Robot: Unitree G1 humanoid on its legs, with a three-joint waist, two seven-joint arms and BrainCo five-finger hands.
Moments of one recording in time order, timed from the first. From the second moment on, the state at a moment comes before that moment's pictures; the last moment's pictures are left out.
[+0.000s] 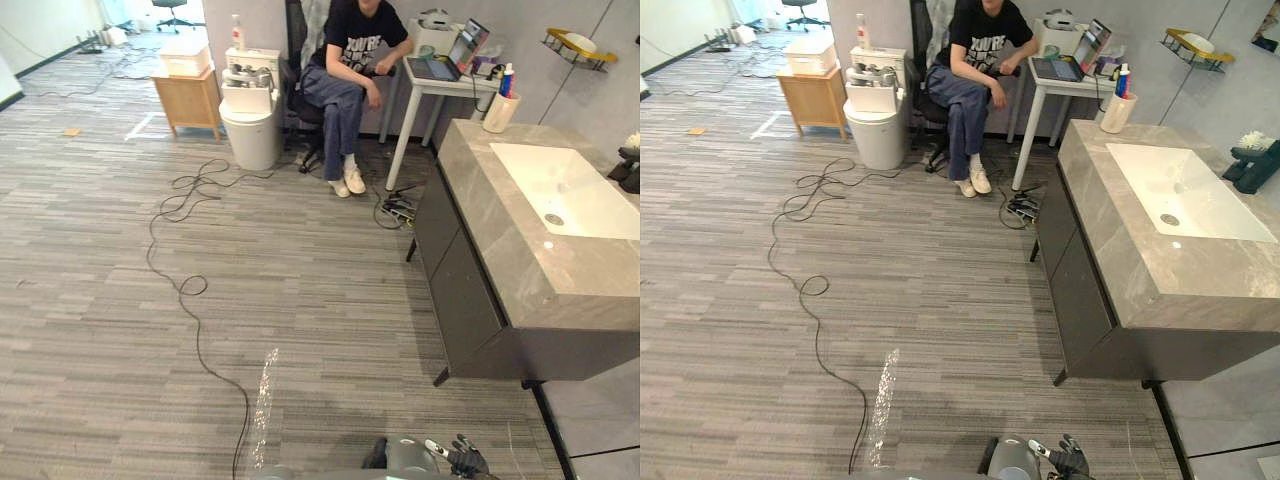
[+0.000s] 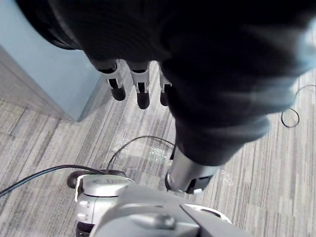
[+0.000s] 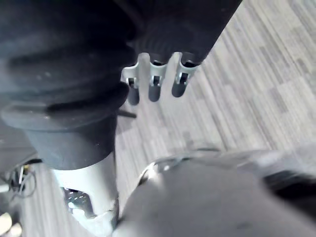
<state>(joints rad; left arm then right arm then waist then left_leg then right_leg) 0.26 0.04 0.37 1.07 0.09 -0.08 0.06 0.20 -0.01 -0.39 1.00 0.03 -0.06 0.00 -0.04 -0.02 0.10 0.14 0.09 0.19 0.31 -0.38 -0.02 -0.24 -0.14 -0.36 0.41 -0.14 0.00</state>
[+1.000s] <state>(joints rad) 0.22 0.04 0.47 1.07 0.12 -0.07 0.02 0.19 -0.01 -0.36 1.08 -0.07 -0.02 0.06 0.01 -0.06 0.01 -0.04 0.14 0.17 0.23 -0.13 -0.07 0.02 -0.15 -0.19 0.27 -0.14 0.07</state>
